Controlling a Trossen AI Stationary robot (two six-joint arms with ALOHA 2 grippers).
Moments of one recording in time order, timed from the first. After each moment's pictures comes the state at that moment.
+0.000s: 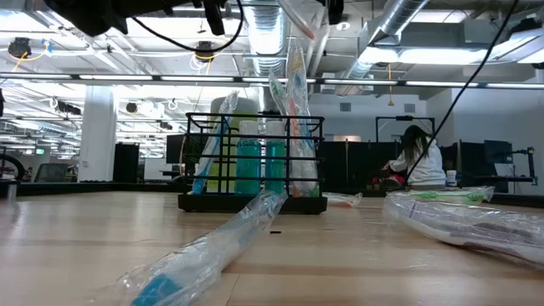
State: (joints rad) left arm -0.07 1.32 0.61 1.03 -0.05 -0.14; right arm 0.19 1.43 0.92 0.48 0.31 -0.01
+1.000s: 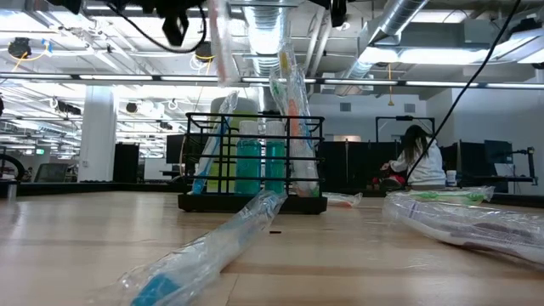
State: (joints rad) left arm -0.07 0.95 0.61 0.26 -0.02 -0.25; right arm 0.19 1.42 0.92 0.44 0.31 -0.01
